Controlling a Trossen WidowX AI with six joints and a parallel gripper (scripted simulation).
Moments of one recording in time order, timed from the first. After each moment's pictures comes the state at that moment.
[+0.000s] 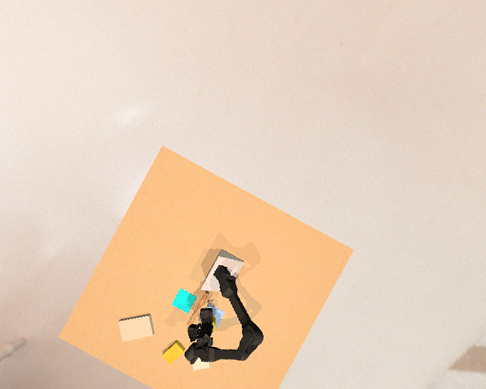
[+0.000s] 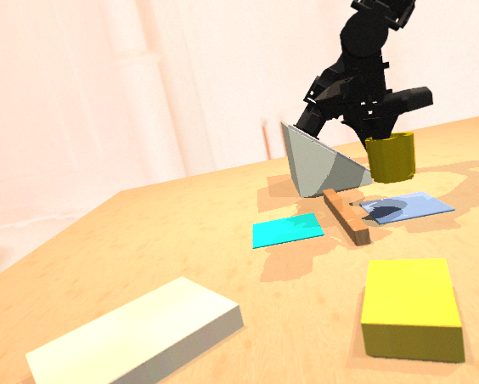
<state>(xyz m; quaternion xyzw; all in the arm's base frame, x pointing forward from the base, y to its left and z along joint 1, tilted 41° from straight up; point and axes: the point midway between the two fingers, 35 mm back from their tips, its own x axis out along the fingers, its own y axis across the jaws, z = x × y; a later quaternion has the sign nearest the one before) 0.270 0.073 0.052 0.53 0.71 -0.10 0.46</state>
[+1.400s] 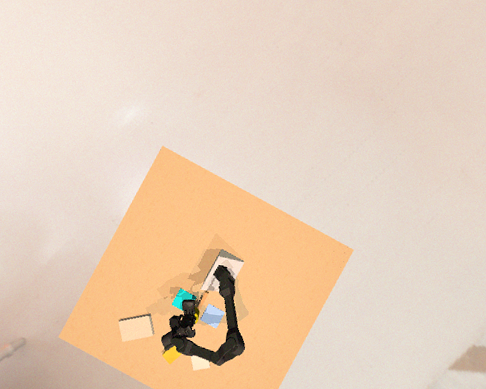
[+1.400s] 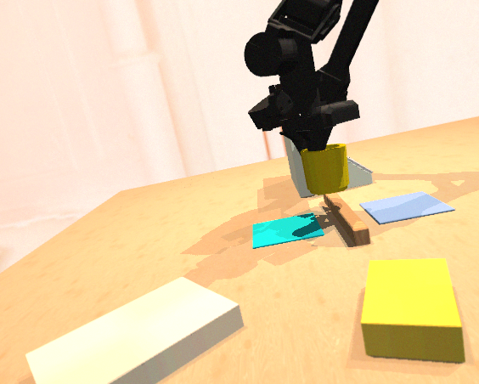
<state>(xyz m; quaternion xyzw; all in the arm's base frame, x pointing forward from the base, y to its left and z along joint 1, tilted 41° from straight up) 0.279 -0.008 -0.013 0.53 0.71 -0.10 0.46</state>
